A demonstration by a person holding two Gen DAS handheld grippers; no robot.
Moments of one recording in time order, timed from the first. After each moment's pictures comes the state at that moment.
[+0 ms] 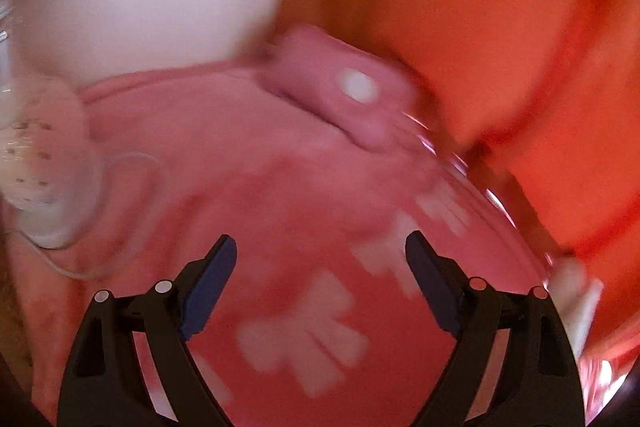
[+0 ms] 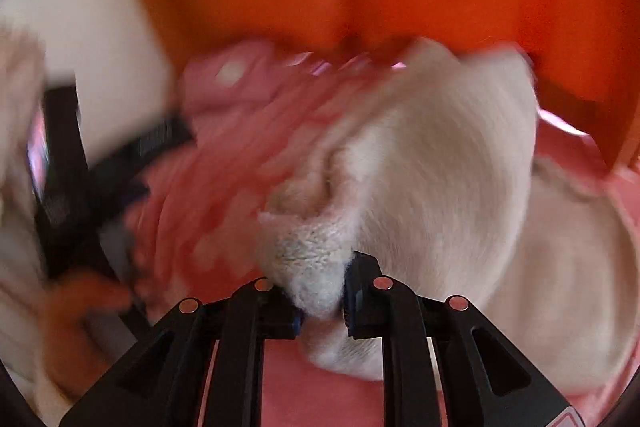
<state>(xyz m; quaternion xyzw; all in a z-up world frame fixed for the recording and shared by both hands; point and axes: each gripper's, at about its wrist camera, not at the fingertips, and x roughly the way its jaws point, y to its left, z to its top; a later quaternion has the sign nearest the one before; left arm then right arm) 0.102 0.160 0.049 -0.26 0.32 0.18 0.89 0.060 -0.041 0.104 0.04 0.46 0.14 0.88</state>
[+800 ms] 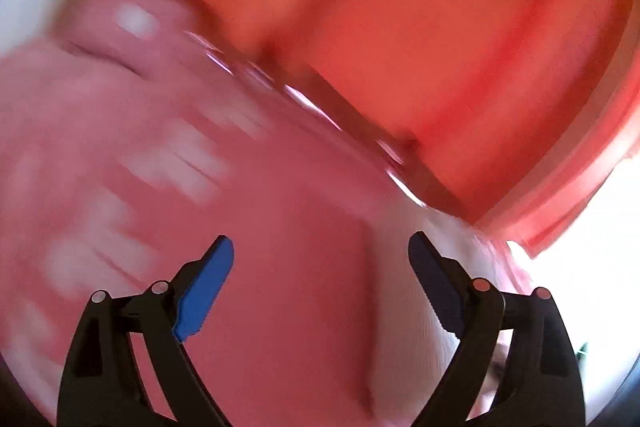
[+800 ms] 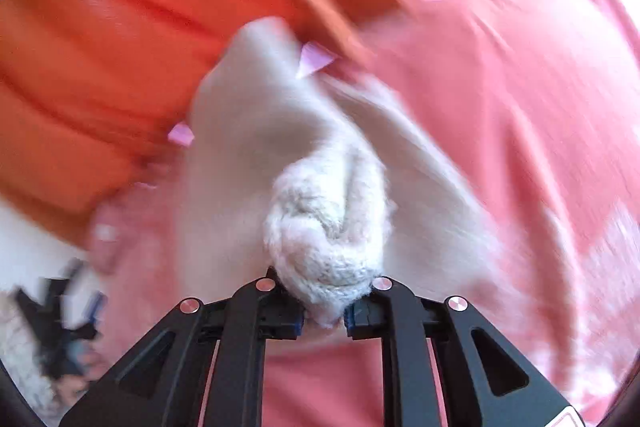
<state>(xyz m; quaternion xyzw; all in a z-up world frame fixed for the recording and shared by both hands) 0.090 0.005 0.042 -0.23 0.37 -0.20 0.88 -0.057 -0.382 0.047 0.36 0.46 -0.15 0.80</state>
